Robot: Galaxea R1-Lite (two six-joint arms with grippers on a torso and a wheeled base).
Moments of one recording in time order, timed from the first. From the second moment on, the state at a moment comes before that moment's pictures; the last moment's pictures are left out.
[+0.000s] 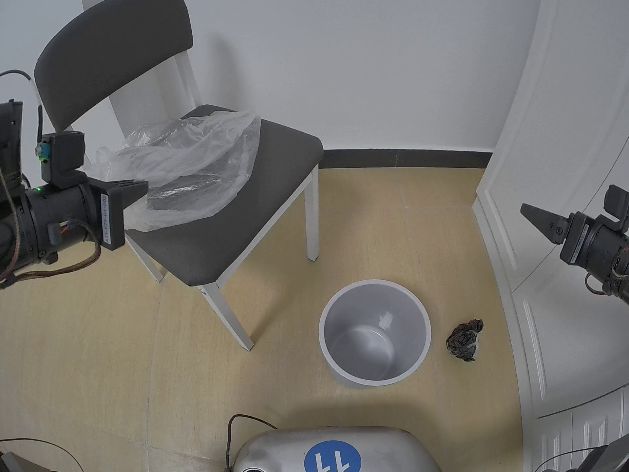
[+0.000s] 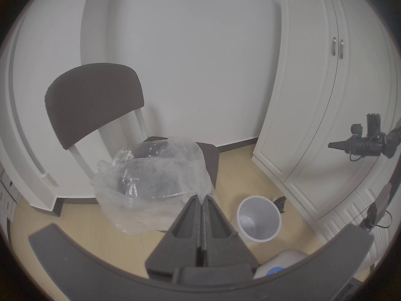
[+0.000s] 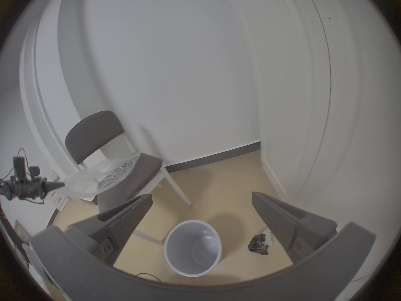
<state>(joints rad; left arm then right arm) -0.39 1.30 -0.95 -0.12 0.03 0.07 0.35 1.21 -0.63 -0.48 -0.16 0.28</state>
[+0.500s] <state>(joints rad) -0.46 1.18 -0.99 -0.08 0.09 0.07 0.45 1.24 -0.61 -0.48 -0.23 0.28</state>
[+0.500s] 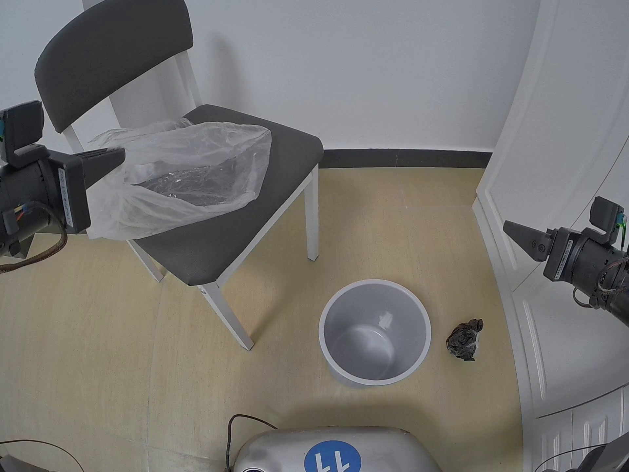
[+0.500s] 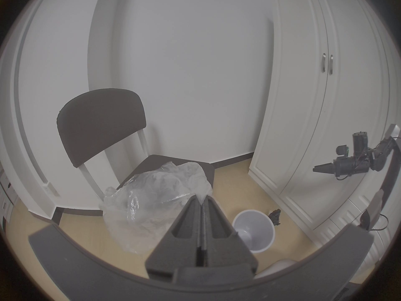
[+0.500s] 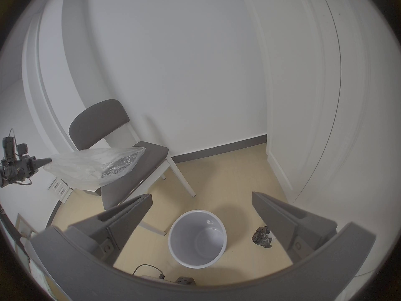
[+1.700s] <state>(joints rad) -0.76 1.13 -1.08 -0.09 0.08 0.22 0.54 1.38 -0.55 -0.67 -0.24 0.32</state>
